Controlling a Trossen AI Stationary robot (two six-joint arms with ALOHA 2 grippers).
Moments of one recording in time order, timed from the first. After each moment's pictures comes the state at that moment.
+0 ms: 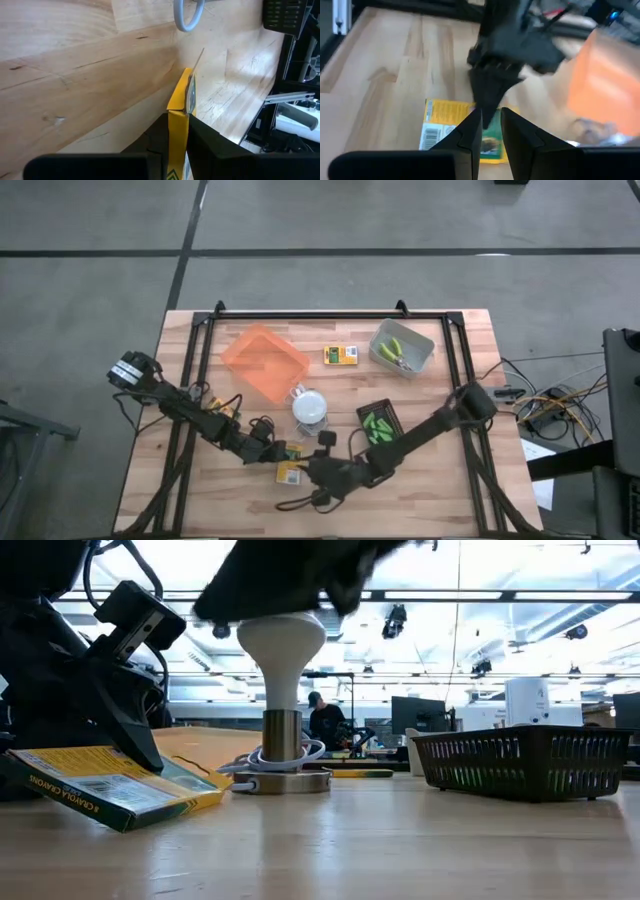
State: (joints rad) left arm -0.52 1.55 0.47 0.38 -0.23 -1.83; right arm 0.49 2.10 1.43 0.07 0.63 0.18
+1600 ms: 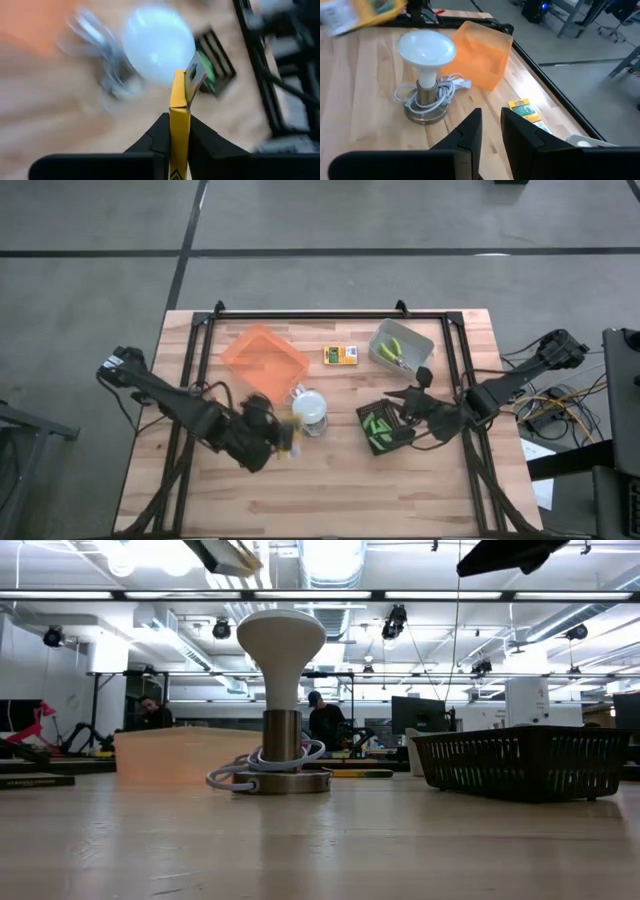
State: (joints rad) left arm -0.54 1.45 1.42 -1.00 -0.58 -1.78; right arm 0.53 1.08 0.84 -0.45 0.88 0.37
